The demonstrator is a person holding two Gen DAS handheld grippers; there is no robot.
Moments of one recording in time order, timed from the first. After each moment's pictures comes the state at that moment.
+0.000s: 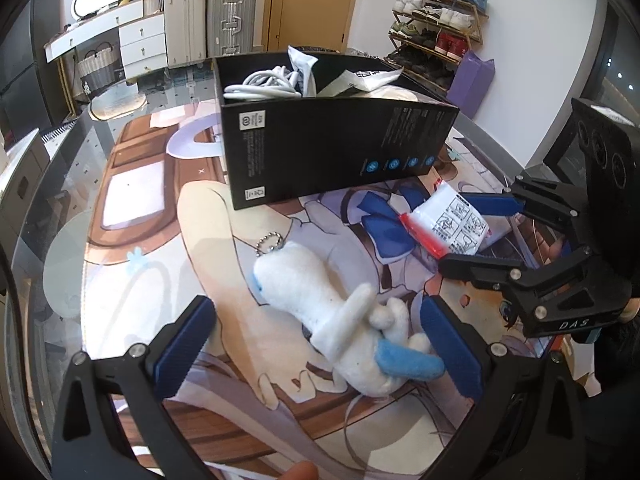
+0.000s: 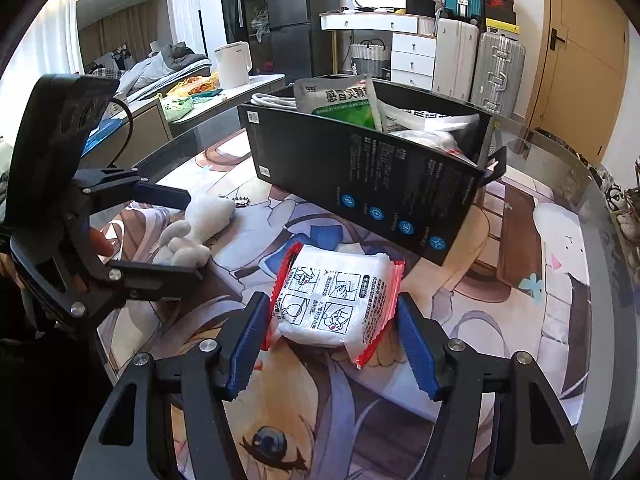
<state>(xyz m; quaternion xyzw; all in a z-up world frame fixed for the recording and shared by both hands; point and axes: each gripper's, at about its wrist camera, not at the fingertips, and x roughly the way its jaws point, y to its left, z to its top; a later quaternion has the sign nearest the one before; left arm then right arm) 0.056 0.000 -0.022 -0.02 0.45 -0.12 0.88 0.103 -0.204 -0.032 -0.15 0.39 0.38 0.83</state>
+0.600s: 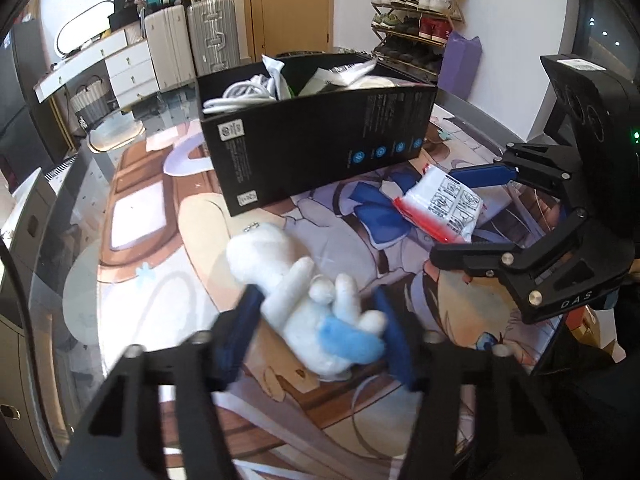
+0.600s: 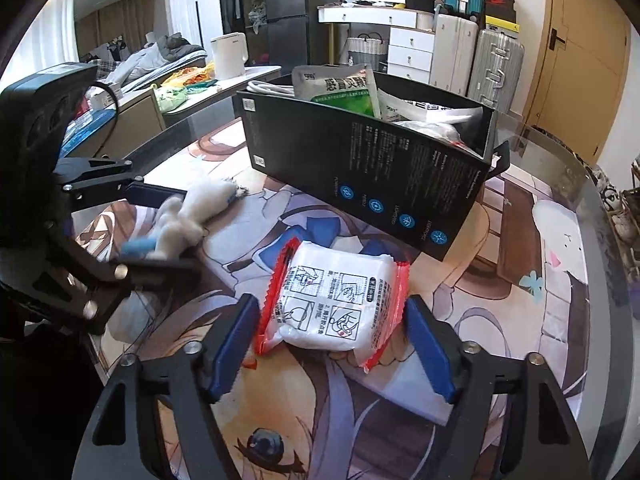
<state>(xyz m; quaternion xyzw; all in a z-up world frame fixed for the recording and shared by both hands) 0.044 -0.009 -0.019 0.04 0.44 -0.13 0.89 0.103 -0.196 -0.037 -0.16 0.40 0.36 0.83</state>
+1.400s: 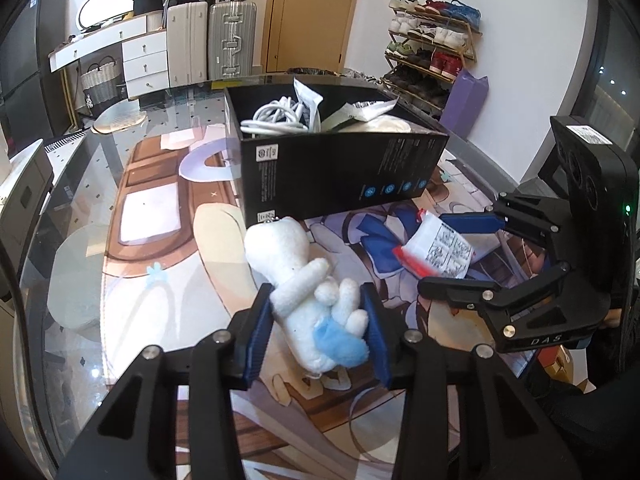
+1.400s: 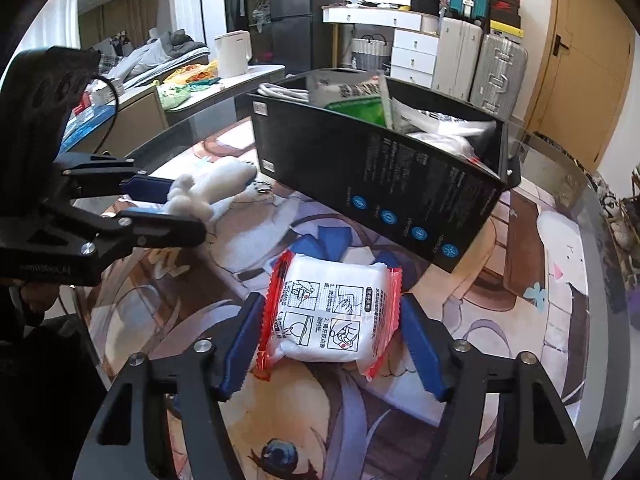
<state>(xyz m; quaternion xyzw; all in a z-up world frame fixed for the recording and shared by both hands) 0.043 0.010 -0.004 -0.03 0.41 -0.13 0.90 0.096 -0.189 -0.031 -0.17 0.39 0.37 0.83</state>
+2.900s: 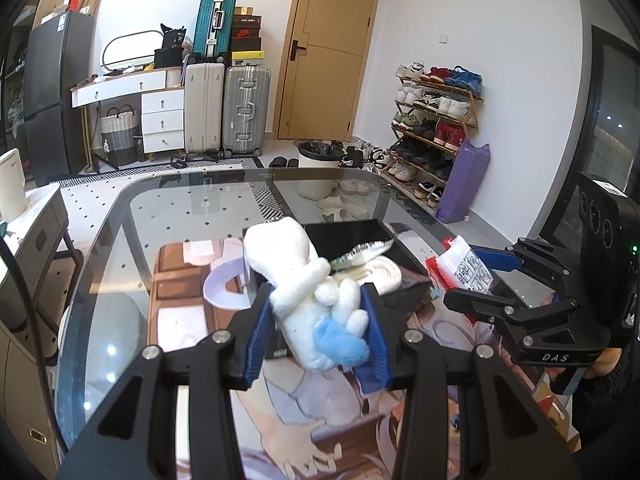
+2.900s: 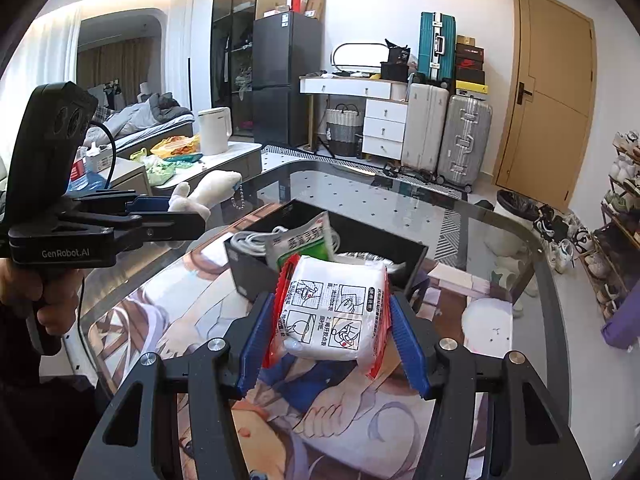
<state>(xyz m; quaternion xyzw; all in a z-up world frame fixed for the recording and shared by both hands) 0.064 0.019 0.085 -0.05 0.30 -0.11 0.95 0.106 -0.224 0.072 -0.13 0.28 0.34 0.89</state>
